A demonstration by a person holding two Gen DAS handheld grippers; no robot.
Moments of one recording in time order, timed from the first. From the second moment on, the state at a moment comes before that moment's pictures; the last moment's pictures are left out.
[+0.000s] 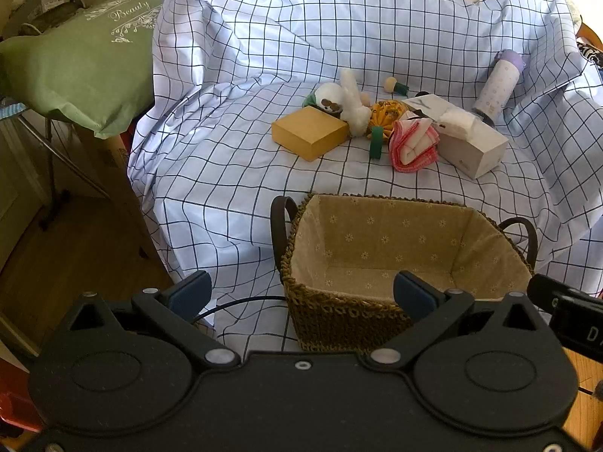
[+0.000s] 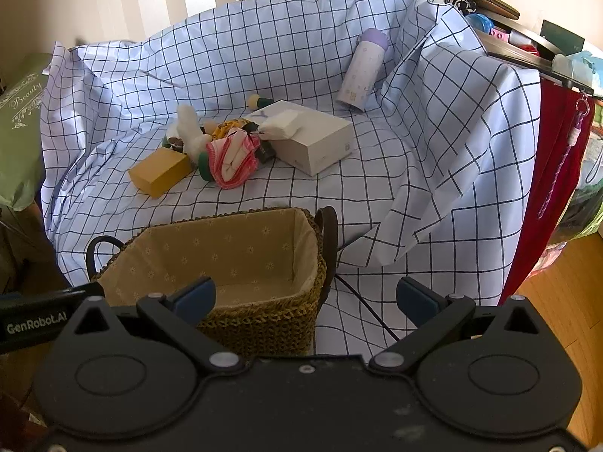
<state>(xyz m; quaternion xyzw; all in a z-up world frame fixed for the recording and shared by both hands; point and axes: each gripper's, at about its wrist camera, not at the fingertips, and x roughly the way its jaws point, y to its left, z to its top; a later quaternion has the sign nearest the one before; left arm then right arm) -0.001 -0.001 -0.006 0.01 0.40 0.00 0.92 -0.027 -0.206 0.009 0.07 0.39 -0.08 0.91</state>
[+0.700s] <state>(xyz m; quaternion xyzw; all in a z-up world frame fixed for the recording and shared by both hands) -0.002 -0.002 -0.013 0.01 0.41 0.00 0.91 -0.026 -0.206 0.006 0.08 0.40 -0.08 0.91</state>
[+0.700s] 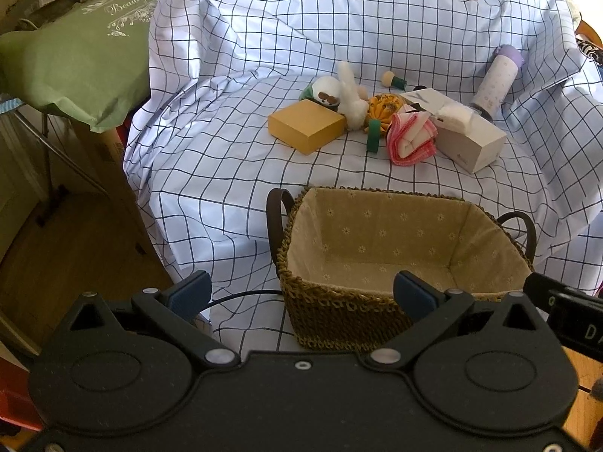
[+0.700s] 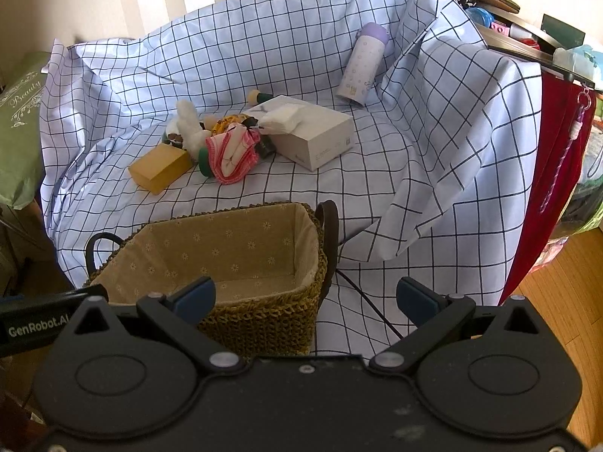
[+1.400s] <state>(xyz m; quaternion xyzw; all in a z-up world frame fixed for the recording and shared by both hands) -0.002 0.007 -0.008 -0.04 0.38 -0.01 0.92 -0.018 -0.219 0.004 0.09 0.40 -0.10 0.91</state>
